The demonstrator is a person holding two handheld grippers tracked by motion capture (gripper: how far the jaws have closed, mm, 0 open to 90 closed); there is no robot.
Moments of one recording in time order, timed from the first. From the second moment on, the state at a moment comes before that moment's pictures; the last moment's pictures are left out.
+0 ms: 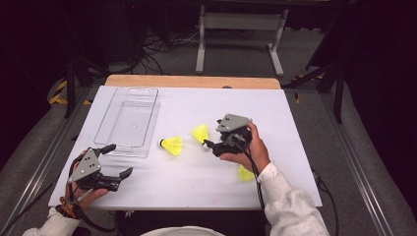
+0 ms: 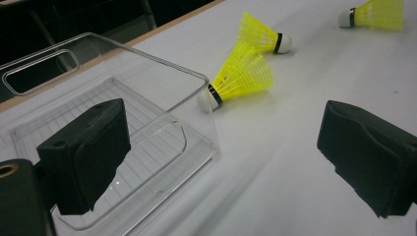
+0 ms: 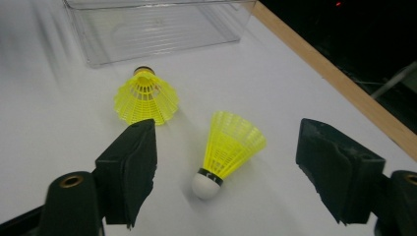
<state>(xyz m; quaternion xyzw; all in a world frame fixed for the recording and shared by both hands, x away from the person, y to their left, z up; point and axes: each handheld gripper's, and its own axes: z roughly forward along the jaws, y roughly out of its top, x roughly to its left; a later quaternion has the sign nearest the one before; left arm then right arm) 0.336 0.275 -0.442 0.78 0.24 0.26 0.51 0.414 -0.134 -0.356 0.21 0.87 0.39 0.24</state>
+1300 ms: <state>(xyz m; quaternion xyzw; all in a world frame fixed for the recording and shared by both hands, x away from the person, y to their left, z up) 0.337 0.270 -0.446 0.80 0.23 0.26 0.49 0.498 -0.085 -0.374 0.19 0.95 0.24 0.08</state>
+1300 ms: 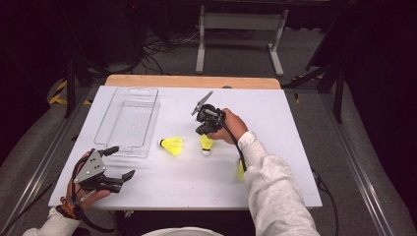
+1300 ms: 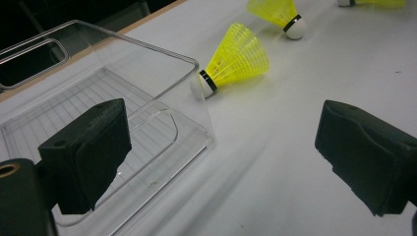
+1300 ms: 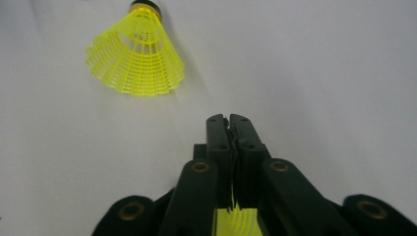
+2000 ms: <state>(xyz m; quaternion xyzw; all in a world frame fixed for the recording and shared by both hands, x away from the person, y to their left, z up) 0.338 0.271 -0.447 0.81 0.23 0.26 0.48 0.487 -0.084 -0.373 0.19 0.92 0.32 0.11</state>
